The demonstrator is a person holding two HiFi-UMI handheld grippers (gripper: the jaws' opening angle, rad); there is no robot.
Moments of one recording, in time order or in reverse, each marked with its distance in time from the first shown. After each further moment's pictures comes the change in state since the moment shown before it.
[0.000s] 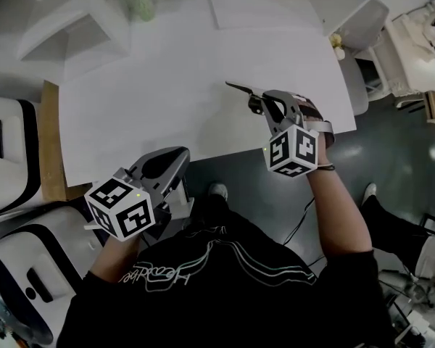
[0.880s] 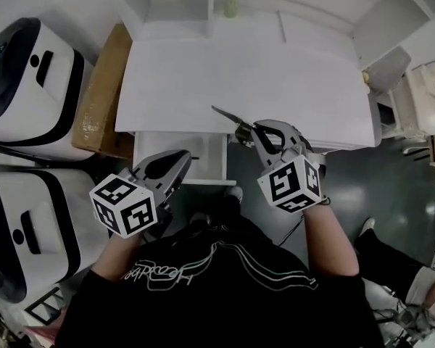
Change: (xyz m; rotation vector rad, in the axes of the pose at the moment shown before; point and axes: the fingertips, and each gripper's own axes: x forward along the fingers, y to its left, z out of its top) left arm -0.226 0.001 -0.059 -0.035 -0.166 0.163; right arm -0.127 0.139 0.233 0.132 -0.266 0.172
